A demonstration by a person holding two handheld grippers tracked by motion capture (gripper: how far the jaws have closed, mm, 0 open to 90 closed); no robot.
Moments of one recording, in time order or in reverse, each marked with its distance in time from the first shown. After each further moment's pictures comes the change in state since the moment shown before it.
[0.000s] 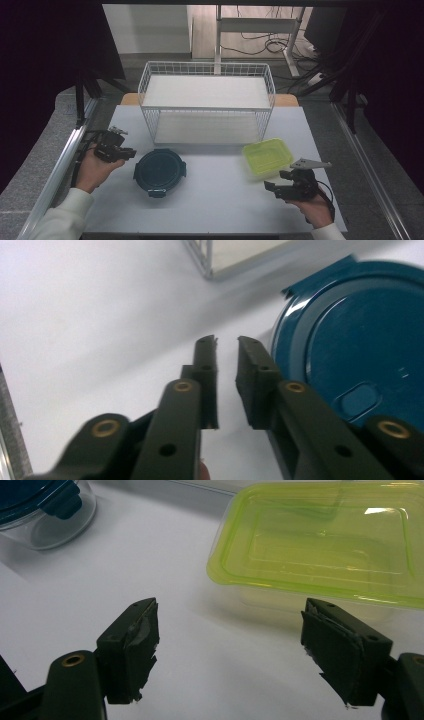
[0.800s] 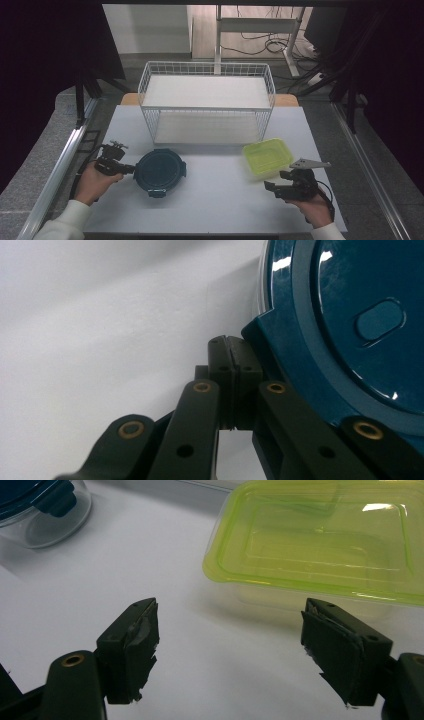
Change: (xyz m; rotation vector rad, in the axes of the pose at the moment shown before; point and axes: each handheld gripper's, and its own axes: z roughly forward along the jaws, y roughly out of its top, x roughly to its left) left arm -0.006 -0.030 0.018 0.115 -0.081 -0.051; right arm -0.001 -0.001 0.002 0.006 -0.007 0.004
